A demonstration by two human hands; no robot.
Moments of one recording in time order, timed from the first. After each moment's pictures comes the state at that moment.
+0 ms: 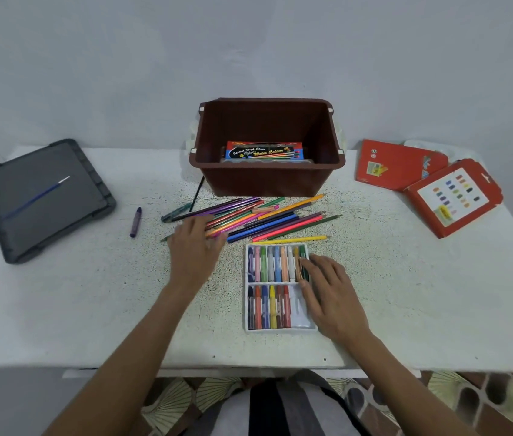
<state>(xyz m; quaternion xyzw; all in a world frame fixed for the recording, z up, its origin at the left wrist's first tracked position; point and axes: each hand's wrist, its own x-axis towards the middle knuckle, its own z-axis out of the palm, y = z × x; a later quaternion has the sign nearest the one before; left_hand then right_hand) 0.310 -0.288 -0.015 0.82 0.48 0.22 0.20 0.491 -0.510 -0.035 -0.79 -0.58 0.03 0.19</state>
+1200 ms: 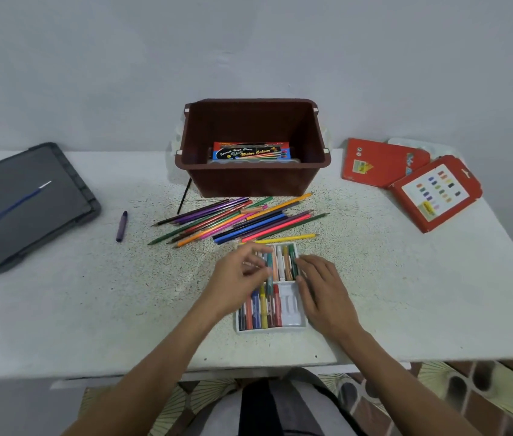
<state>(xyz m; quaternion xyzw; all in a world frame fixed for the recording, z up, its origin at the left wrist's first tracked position) 0.338 -0.366 0.035 0.73 0.36 0.12 0.57 0.494 -0.508 -0.039 -0.78 -0.57 0.03 0.28</state>
